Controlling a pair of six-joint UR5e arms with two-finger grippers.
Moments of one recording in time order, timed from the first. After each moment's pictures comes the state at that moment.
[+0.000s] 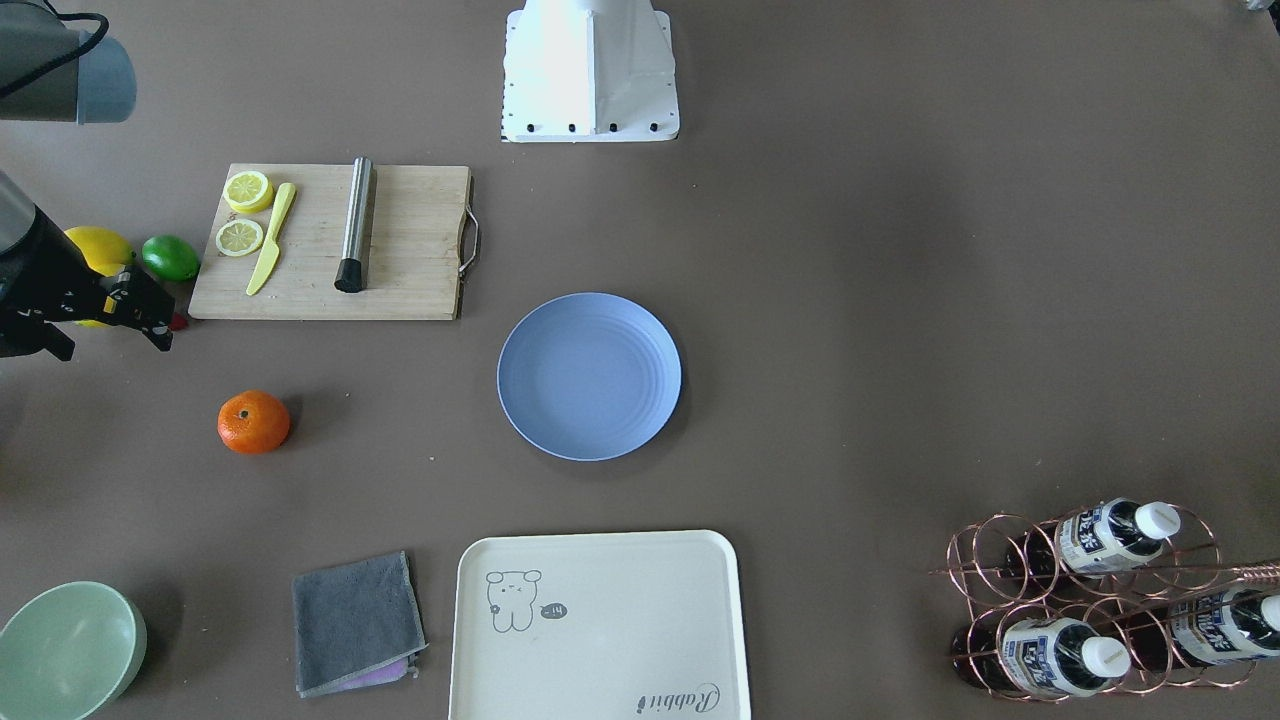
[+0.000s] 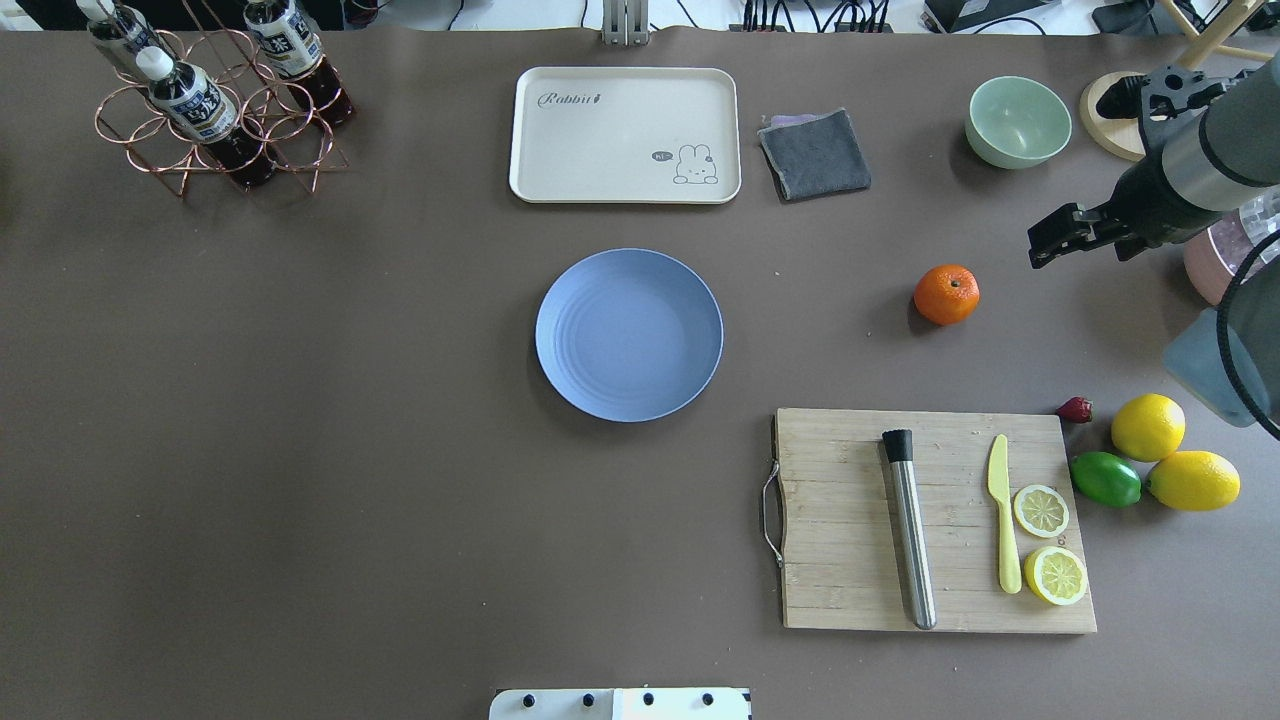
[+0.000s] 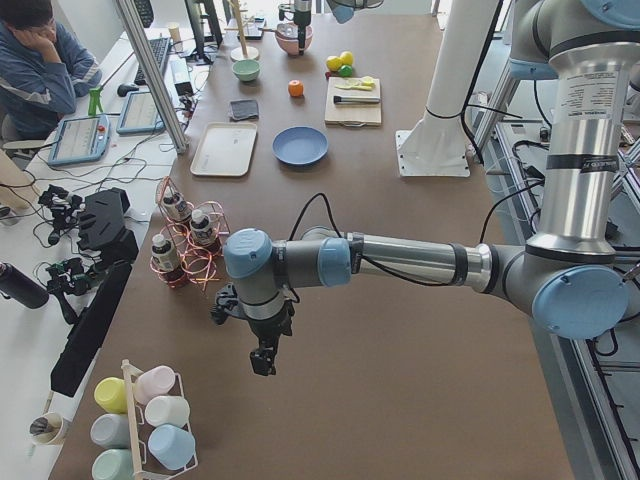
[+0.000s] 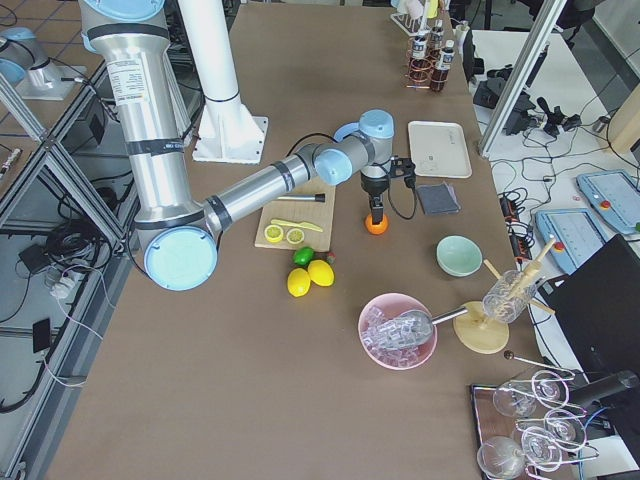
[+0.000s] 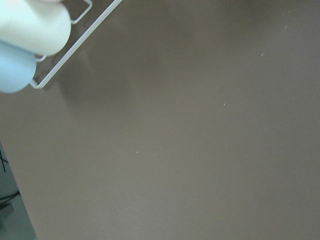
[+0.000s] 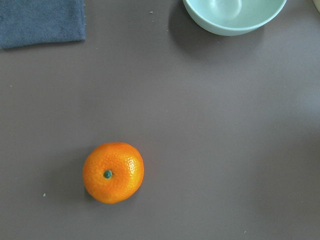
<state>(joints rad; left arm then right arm) -1.60 -1.56 -1.64 -1.41 -2.19 0.33 1.04 -1.39 1.86 -1.49 2.14 0.66</state>
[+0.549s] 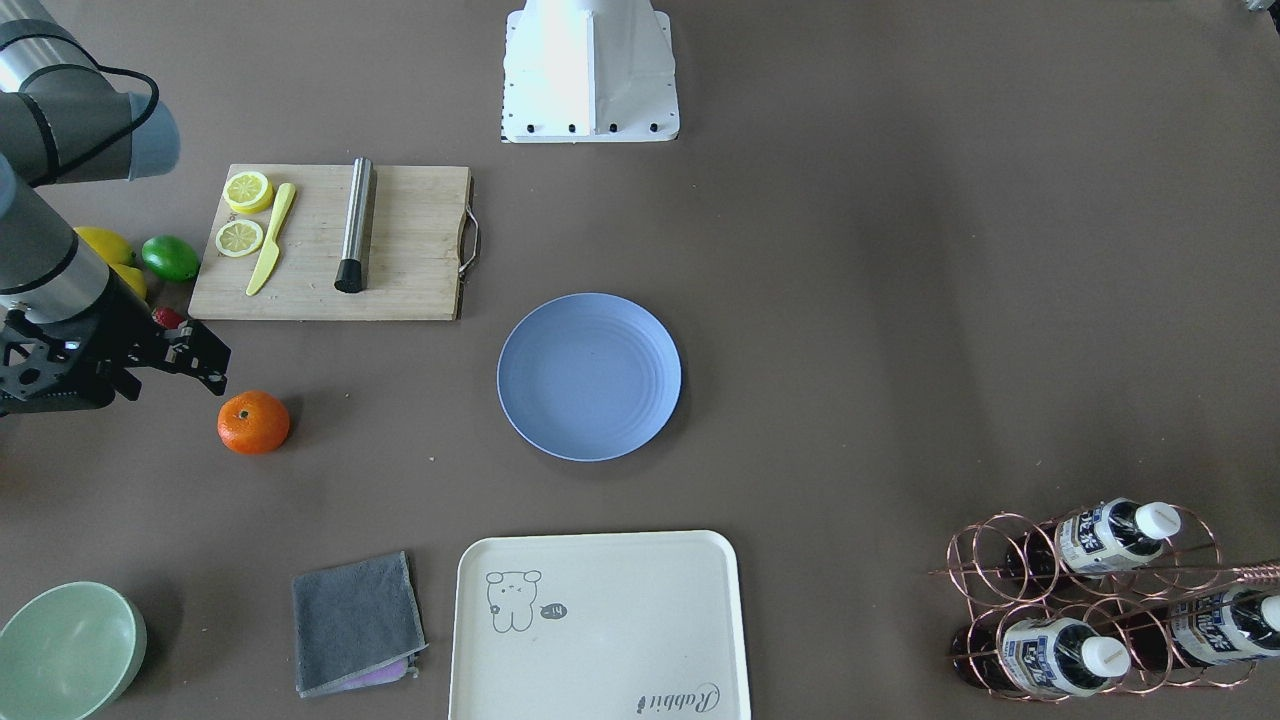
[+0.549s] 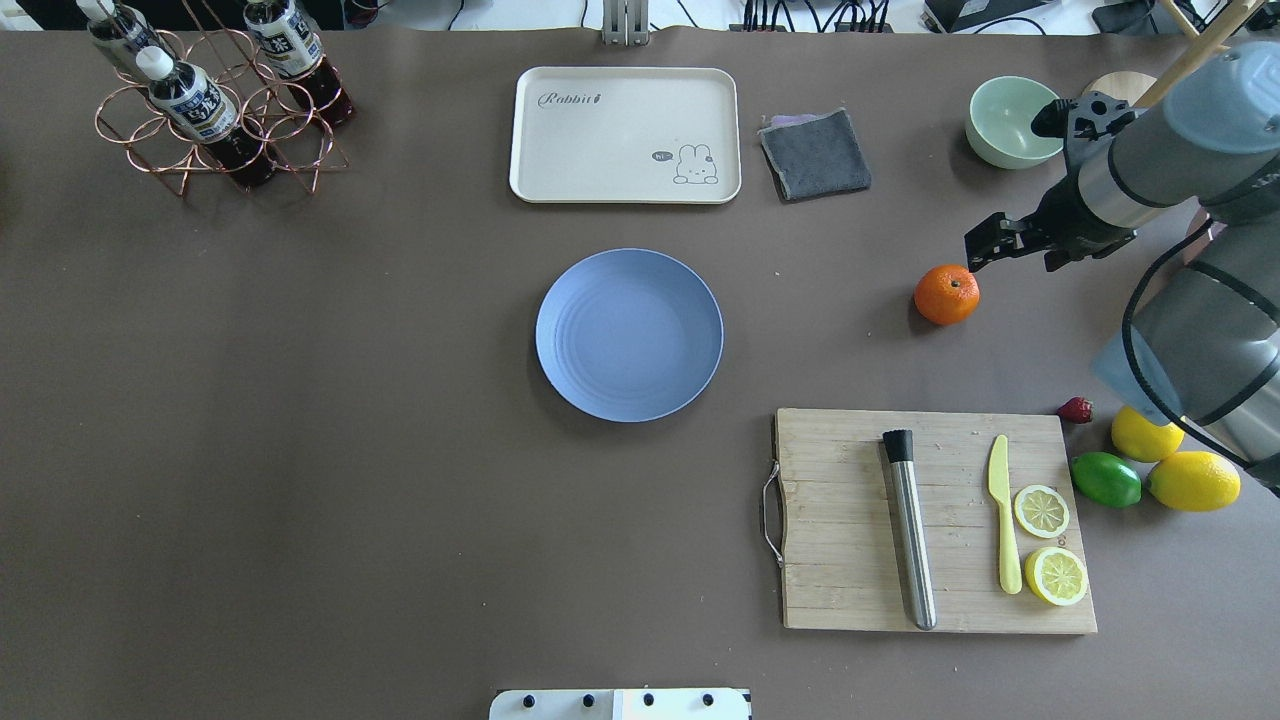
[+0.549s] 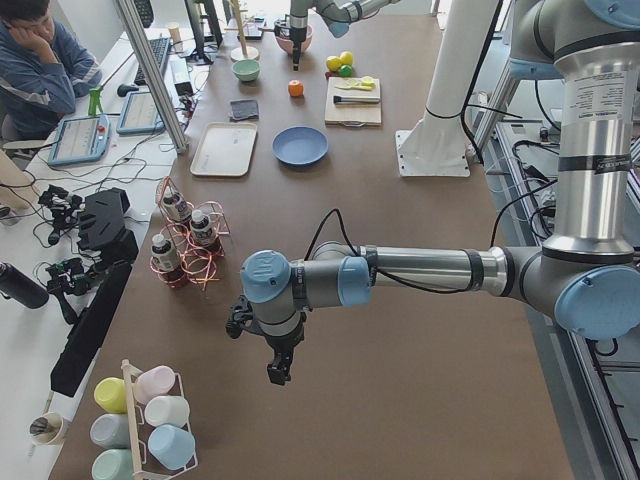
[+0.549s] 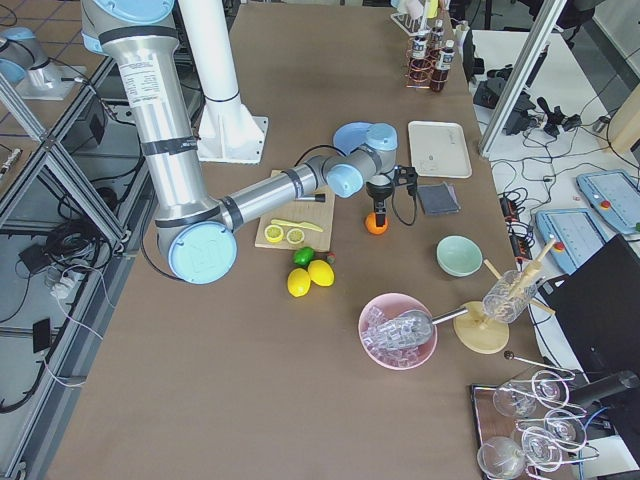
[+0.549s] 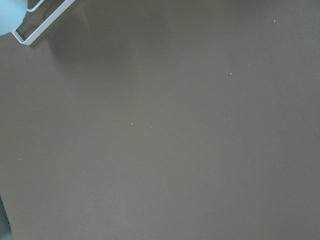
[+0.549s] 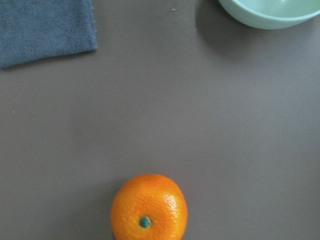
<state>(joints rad) -1.61 -1.53 -1.63 -1.44 -2.26 0.33 0.94 -1.30 1.68 -1.30 2.08 0.86</state>
